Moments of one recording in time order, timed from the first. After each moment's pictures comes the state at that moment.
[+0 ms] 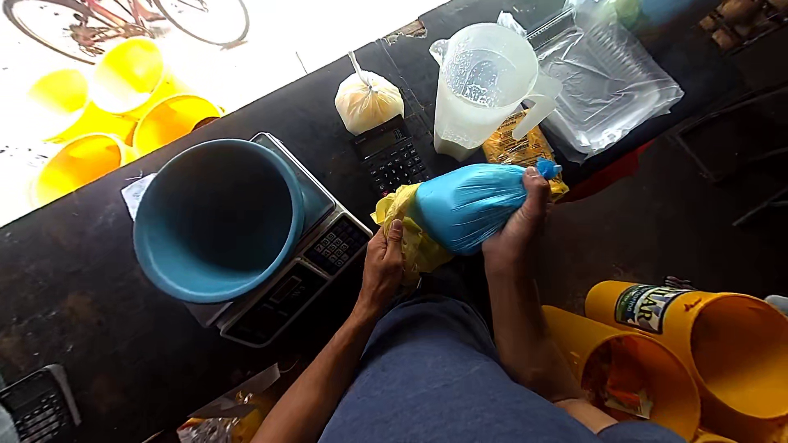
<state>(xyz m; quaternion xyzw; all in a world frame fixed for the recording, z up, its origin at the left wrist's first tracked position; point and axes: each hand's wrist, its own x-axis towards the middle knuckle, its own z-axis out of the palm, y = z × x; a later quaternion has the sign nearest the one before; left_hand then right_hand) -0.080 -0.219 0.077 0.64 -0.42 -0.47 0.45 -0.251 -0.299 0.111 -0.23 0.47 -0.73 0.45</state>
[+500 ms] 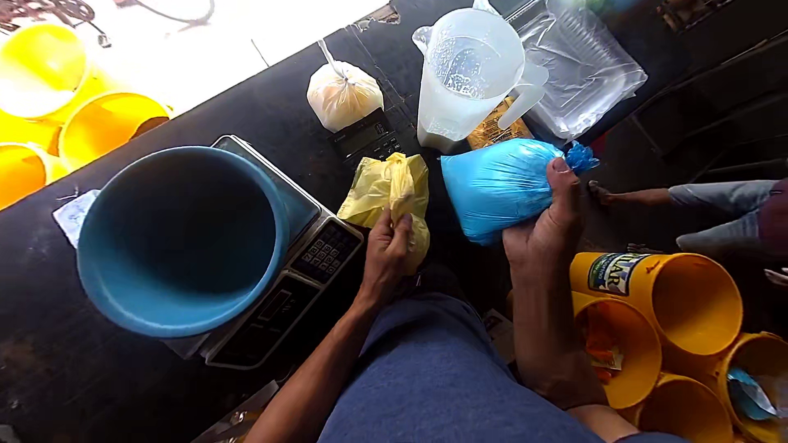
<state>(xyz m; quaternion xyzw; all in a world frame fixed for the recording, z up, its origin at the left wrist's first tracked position) -0.079 -0.239 0.078 0.55 -0.42 -0.54 0.47 -0.265 -0.286 0.150 -0.27 0.44 -0.73 0.46</state>
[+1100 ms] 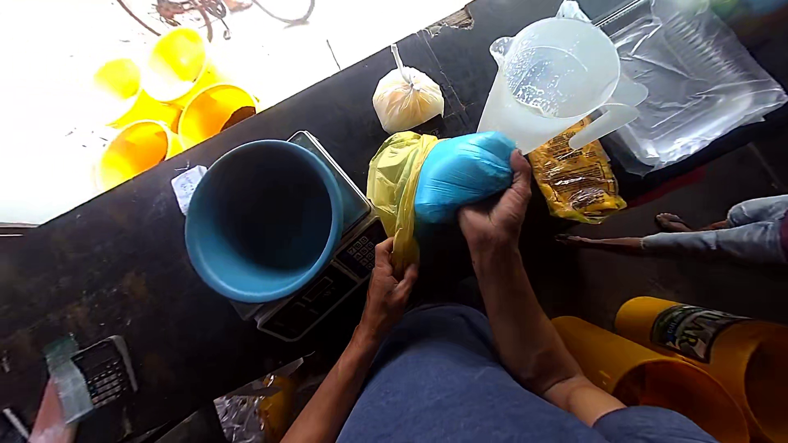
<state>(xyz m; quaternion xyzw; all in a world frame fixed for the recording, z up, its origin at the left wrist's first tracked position) -0.026 -0.185 0.067 0.62 -0.49 -0.44 0.43 -0.164 -0.336 0.120 0.02 0.24 -0.67 0.70</state>
